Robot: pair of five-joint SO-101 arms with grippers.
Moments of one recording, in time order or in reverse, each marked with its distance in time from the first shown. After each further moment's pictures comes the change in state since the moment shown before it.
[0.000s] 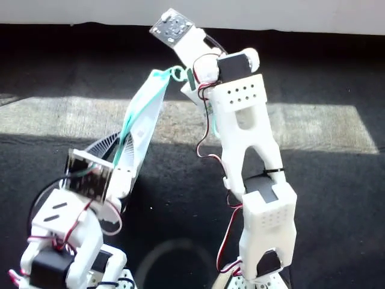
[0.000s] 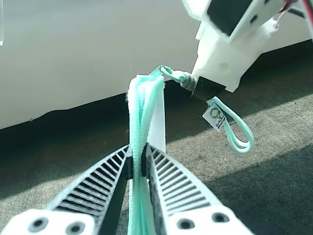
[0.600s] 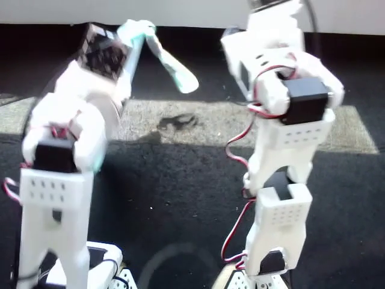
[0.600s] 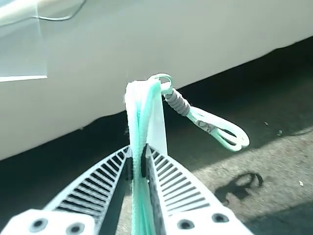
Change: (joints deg) left arm -9.3 50.1 -42.3 -5.4 -13.3; right arm 12.1 -0.1 -38.6 5.0 -20.1
